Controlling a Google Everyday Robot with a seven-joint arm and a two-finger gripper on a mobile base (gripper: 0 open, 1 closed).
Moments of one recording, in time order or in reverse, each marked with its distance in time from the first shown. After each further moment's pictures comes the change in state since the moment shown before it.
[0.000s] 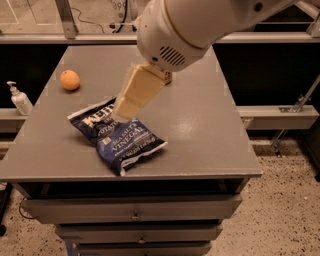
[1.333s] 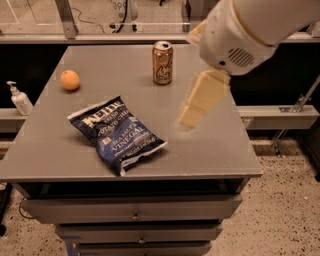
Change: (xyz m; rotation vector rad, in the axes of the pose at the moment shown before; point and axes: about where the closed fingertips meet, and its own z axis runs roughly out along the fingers) arm 0.089 -0.001 -0.050 -0.055 0.190 0.046
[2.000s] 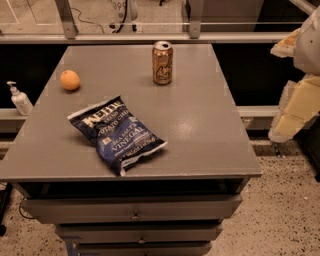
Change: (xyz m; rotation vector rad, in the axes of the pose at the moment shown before) arm 0.144 -0.008 -0.062 0.004 0.302 0.108
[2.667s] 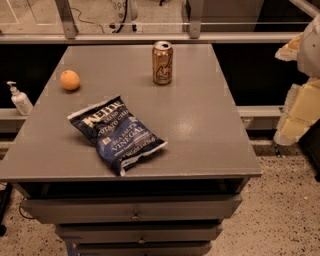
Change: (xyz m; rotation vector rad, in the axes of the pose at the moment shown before) arm 0.011 0.001 0.003 -0.012 0.036 0.011
